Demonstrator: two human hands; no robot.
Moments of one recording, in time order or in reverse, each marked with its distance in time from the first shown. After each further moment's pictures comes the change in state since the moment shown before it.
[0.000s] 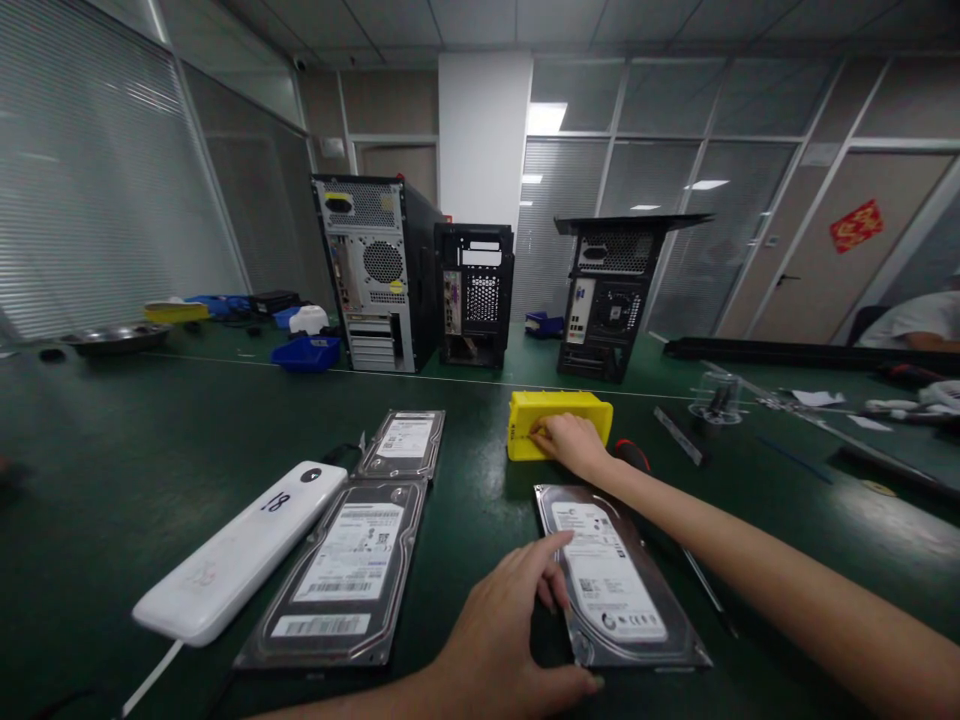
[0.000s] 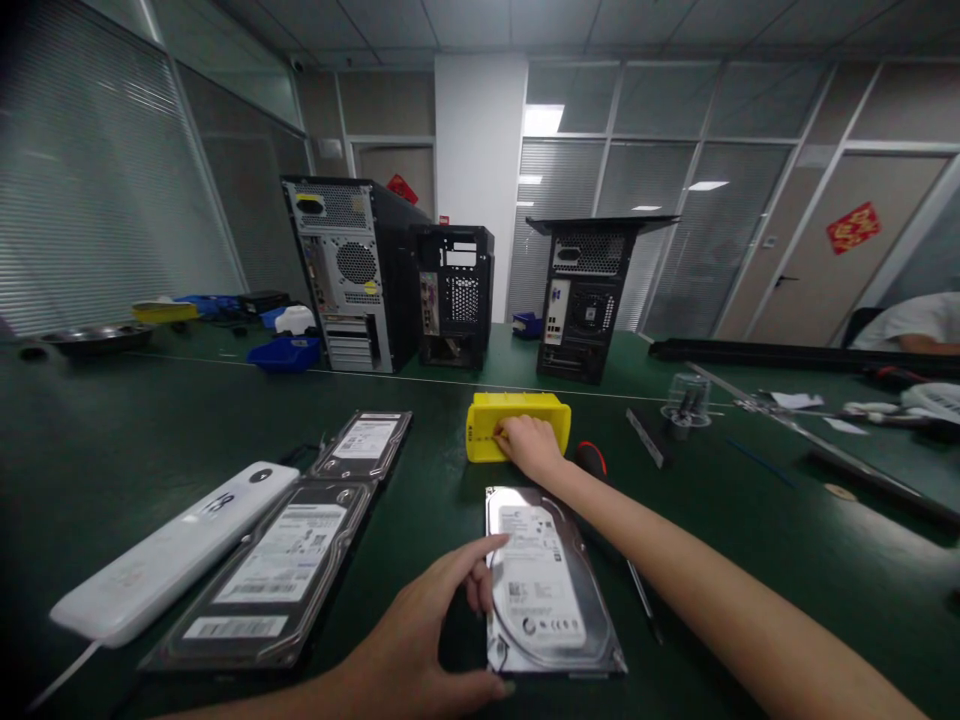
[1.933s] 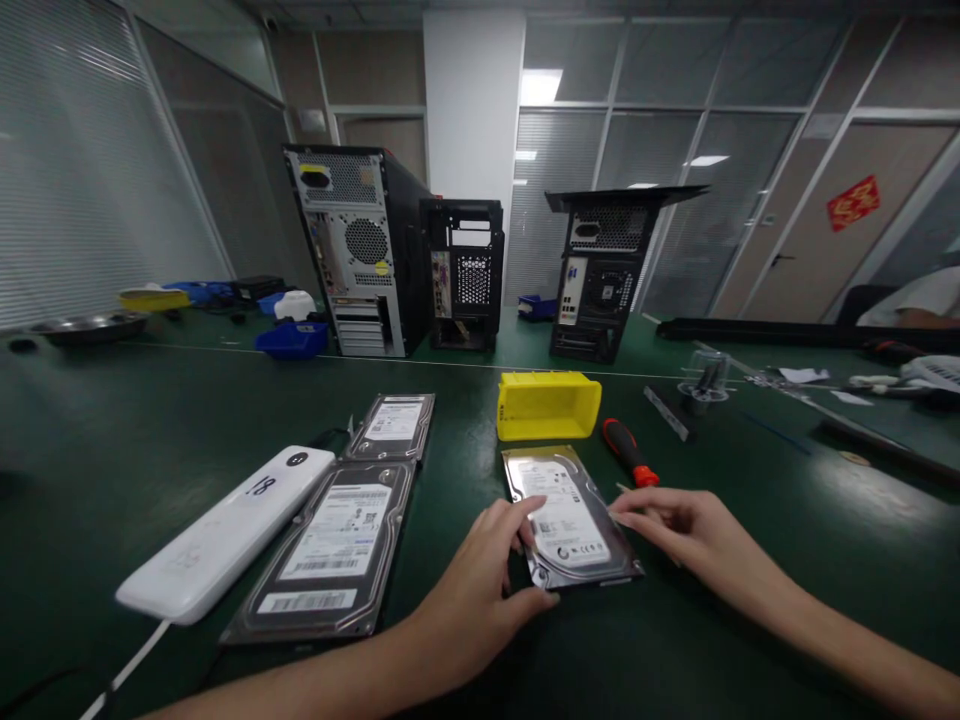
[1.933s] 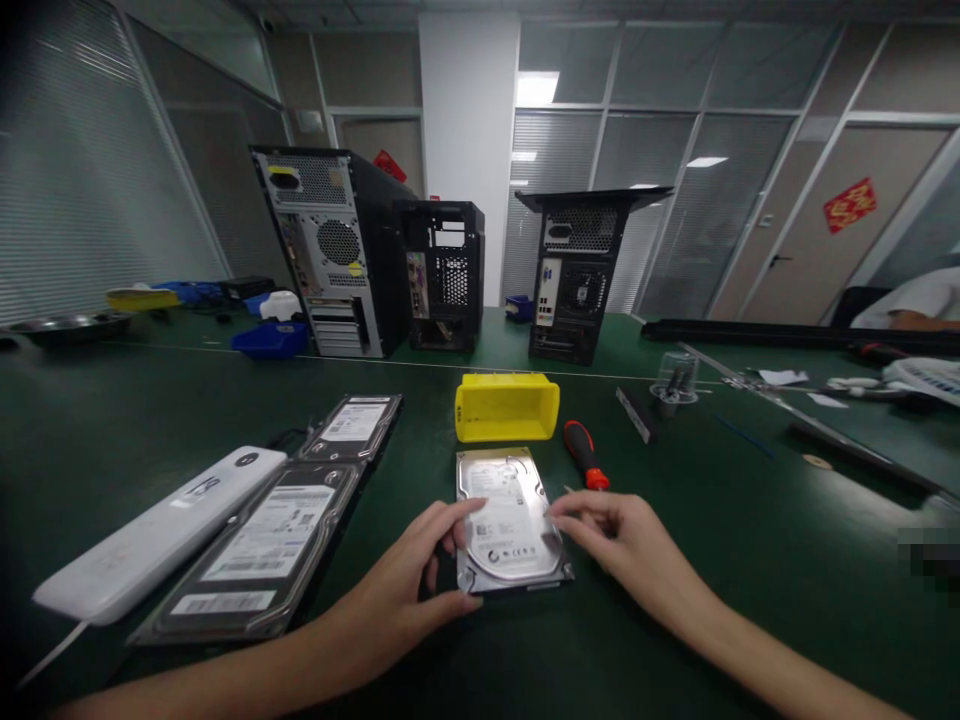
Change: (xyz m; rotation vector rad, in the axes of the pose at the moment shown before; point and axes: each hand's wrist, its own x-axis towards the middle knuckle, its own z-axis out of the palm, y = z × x) left_hand 0.001 0.001 -0.013 0.000 -0.037 -0.042; right_hand -0.164 0.031 -0.022 0.855 0.069 0.147
